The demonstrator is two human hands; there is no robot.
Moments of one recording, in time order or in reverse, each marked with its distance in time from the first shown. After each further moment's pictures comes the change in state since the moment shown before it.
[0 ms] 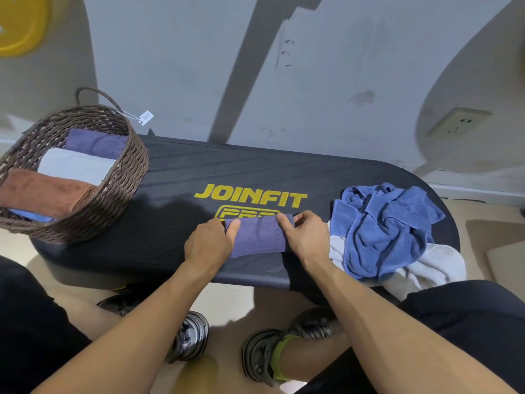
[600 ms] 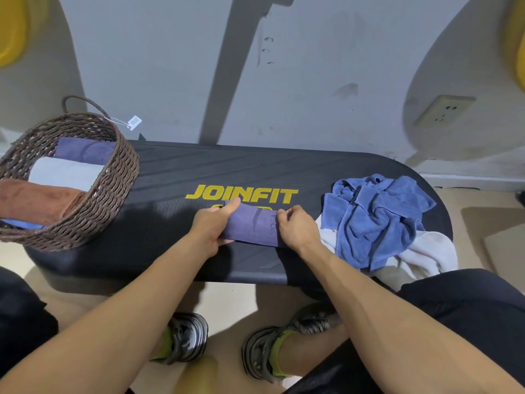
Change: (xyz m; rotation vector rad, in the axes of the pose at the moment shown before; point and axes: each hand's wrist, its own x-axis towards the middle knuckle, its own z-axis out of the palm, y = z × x) left_hand 0.017 0.038 -0.012 -1.142 -0.306 -0.428; right_hand 0.009 -0.004 -0.007 -0.117 -0.223 0.025
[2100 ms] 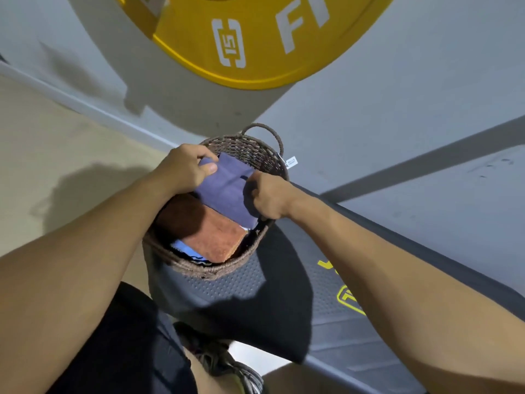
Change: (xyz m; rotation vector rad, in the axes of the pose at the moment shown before) left_hand 0.086 0.174 -0.358 0.724 0.334 0.678; right_hand 0.005 -0.394 0.148 -0.552 -0.494 -0.647
